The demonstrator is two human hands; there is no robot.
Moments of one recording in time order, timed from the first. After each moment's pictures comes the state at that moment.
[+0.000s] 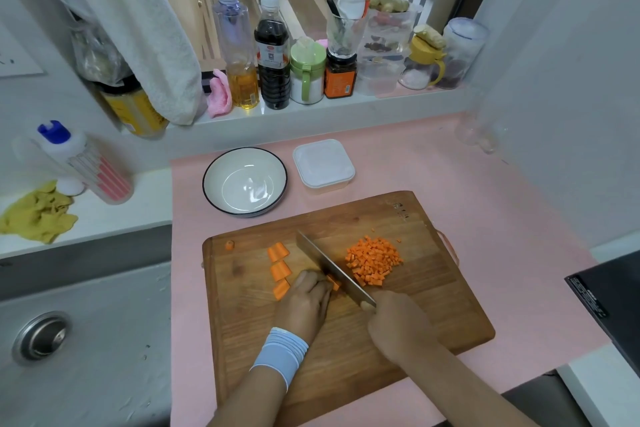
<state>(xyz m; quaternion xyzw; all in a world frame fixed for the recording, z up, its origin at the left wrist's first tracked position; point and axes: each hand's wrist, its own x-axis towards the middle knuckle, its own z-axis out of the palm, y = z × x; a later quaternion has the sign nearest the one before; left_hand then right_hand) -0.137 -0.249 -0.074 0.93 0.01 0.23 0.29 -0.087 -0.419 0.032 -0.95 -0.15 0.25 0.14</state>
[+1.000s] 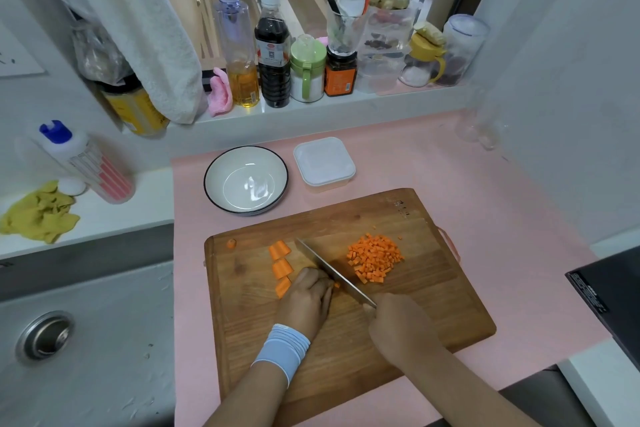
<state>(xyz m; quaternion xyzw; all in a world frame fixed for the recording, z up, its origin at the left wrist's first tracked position) -0.139 -0.247 -0.075 0.93 0.03 0.22 0.30 -0.097 -0.421 0.024 -0.95 -0.17 0.23 0.10</state>
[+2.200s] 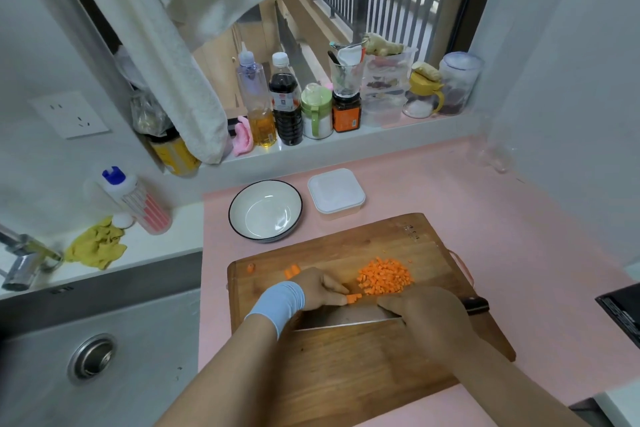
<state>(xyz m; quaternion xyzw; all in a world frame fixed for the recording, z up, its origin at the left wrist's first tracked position) -0.087 -0.206 0.018 0.85 0.15 -0.30 0.41 -0.053 -0.456 0.066 -0.89 -0.45 0.05 0.03</state>
